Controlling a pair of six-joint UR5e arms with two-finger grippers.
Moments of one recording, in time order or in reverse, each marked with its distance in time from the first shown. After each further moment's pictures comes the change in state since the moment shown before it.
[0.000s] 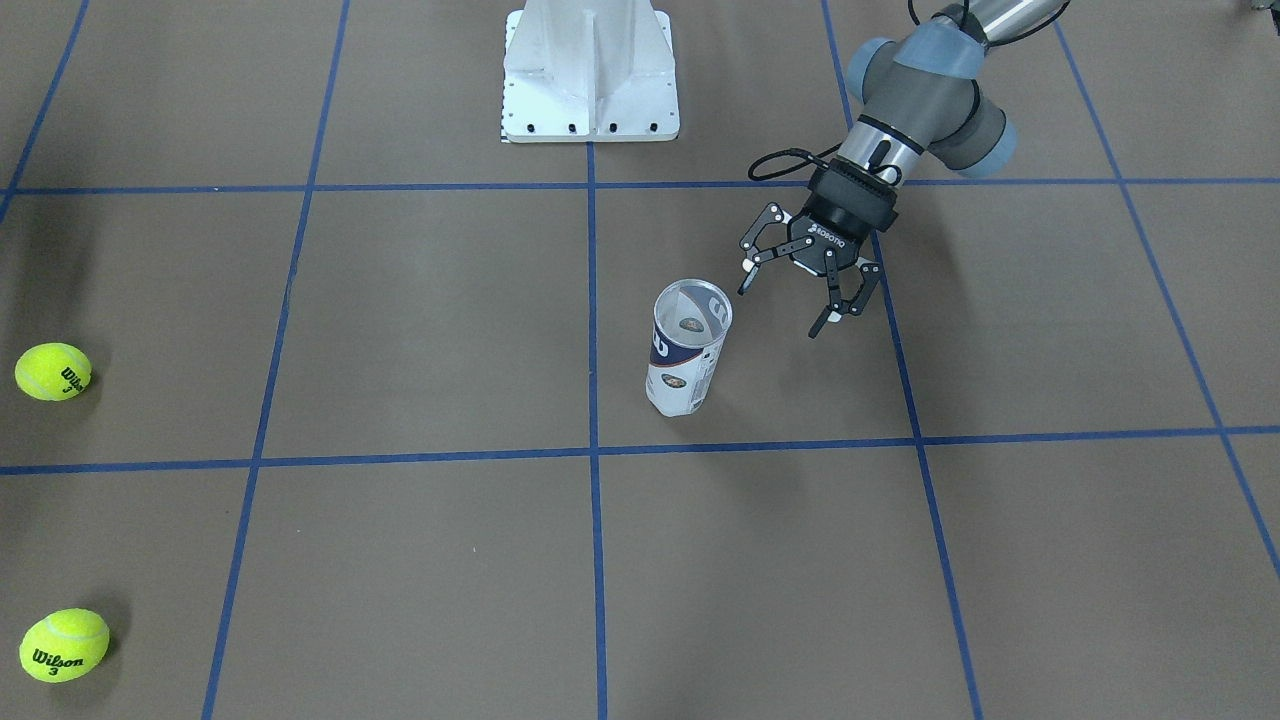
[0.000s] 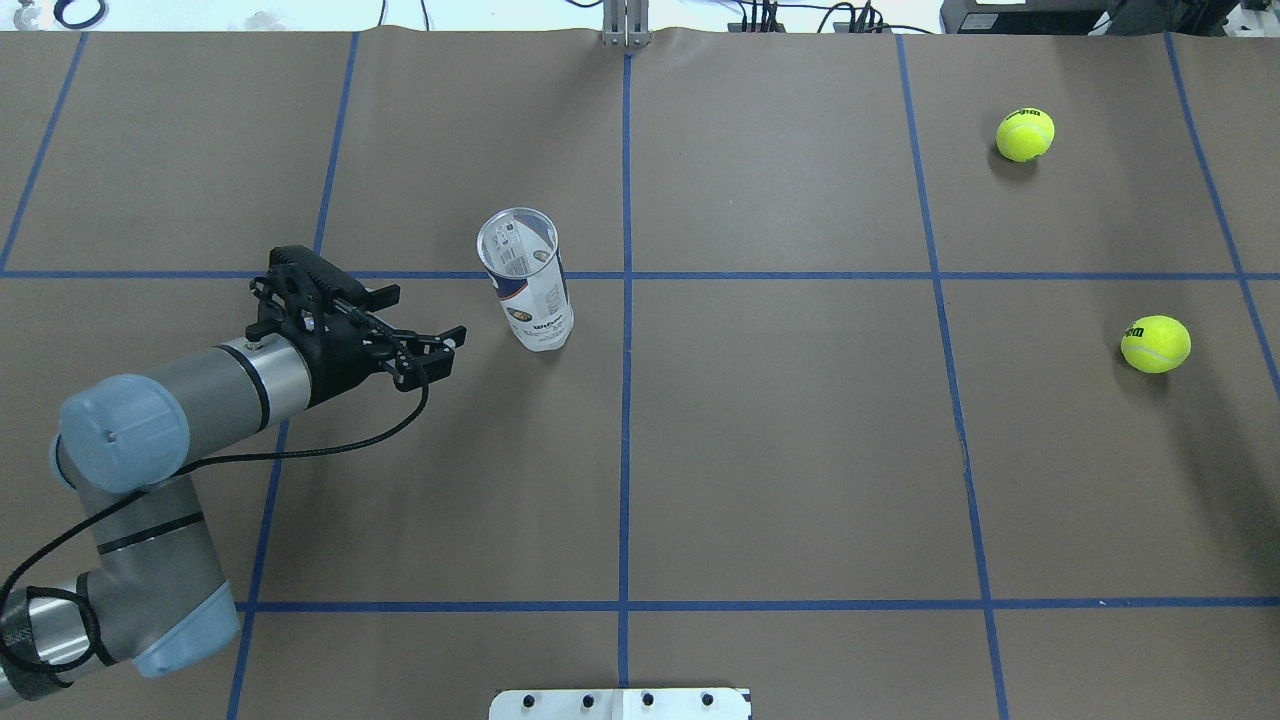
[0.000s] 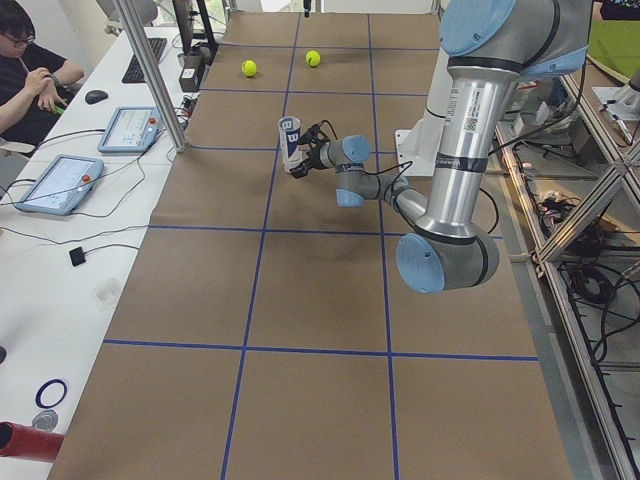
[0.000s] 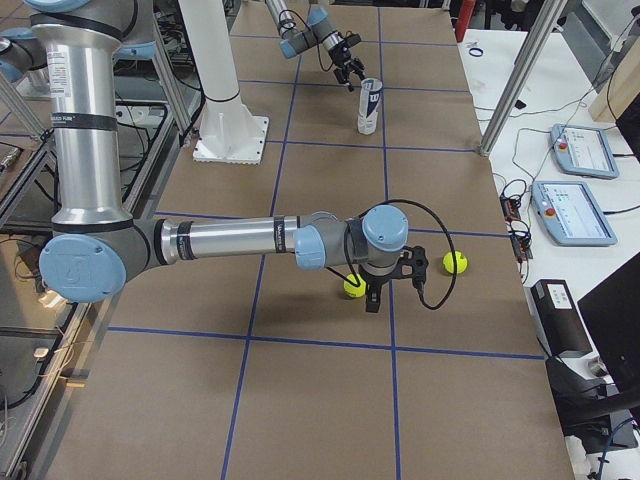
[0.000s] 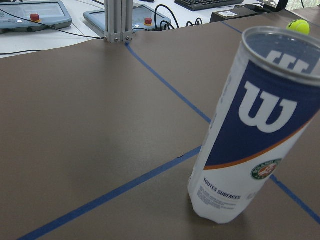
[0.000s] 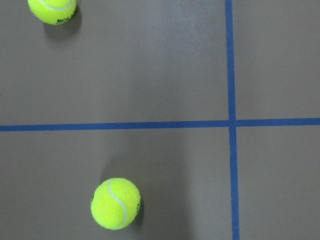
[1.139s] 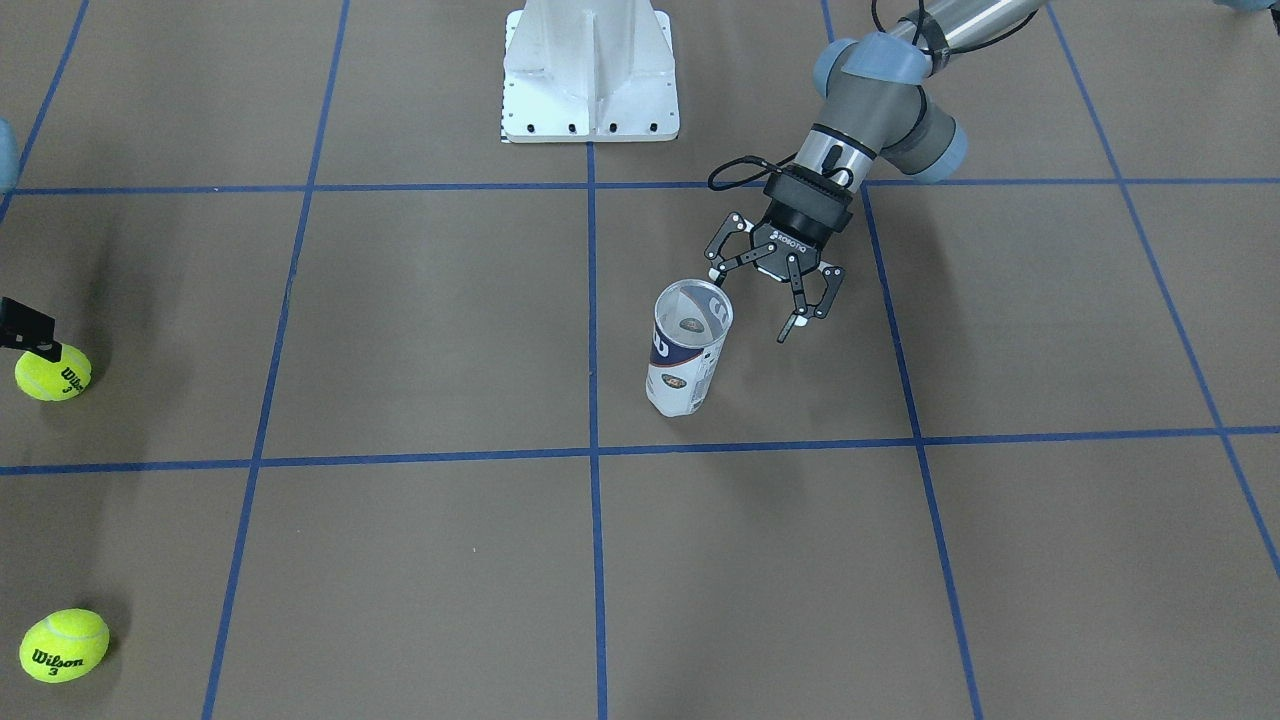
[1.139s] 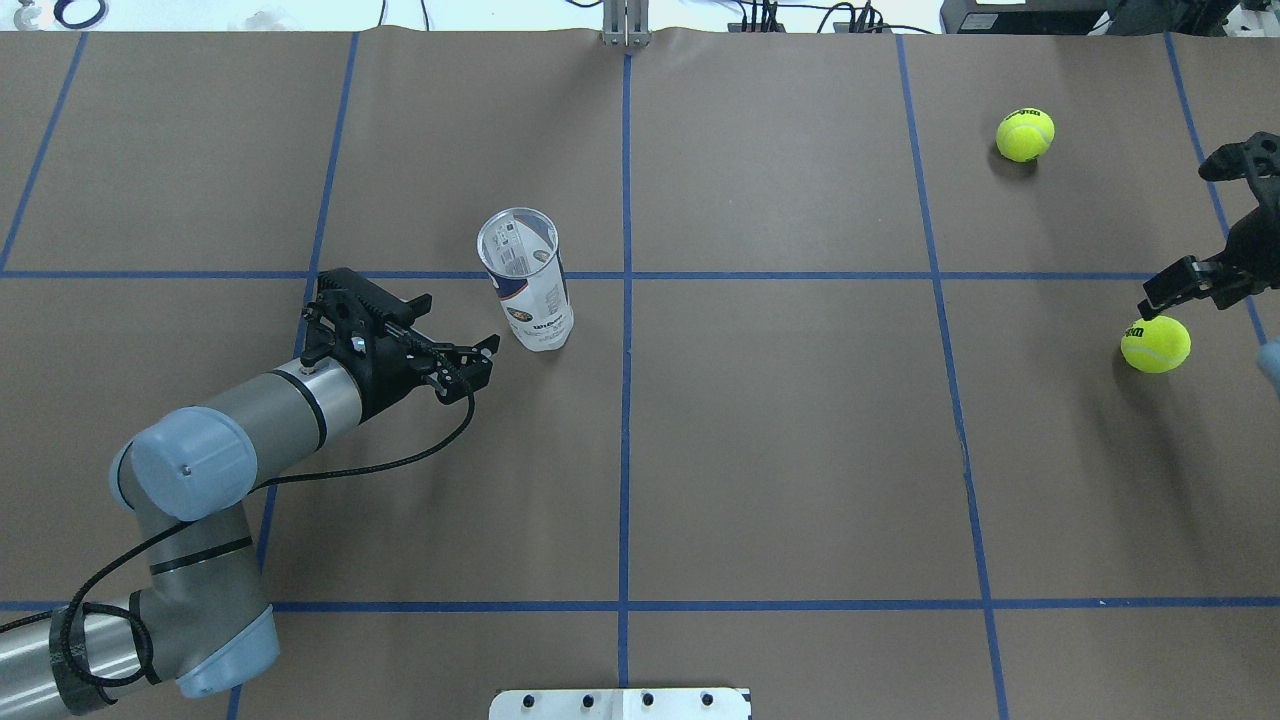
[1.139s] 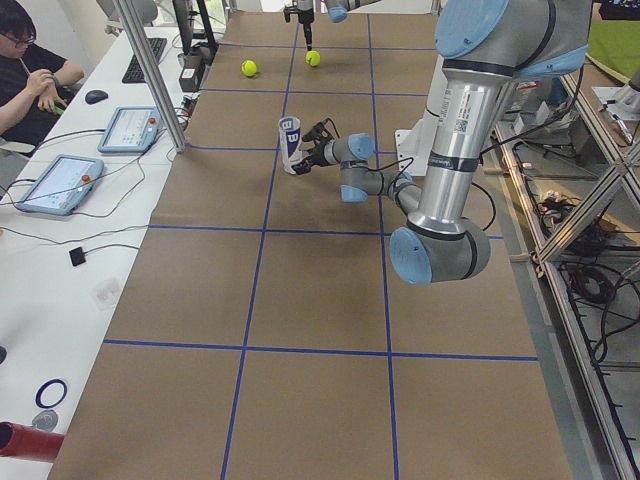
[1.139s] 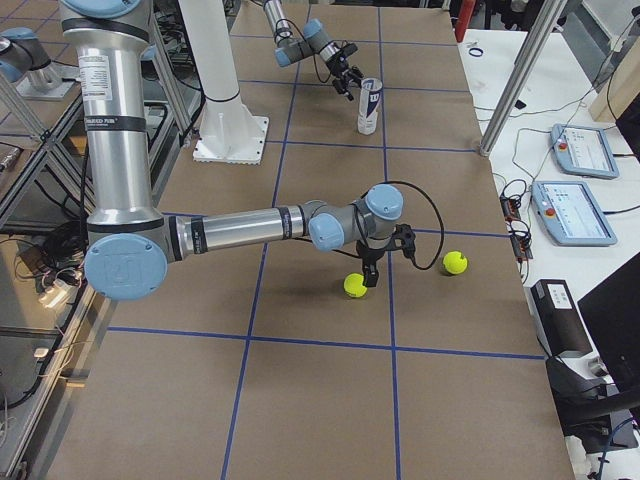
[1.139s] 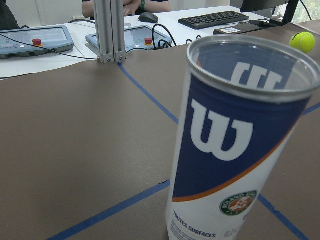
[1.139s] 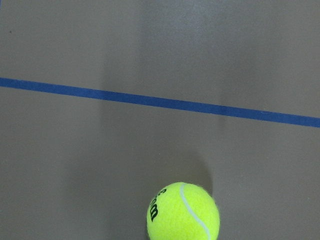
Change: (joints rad) left arm 0.051 -0.048 0.050 0.006 0.091 0.005; right arm -0.293 0.051 -0.047 0.122 -0.167 0.084
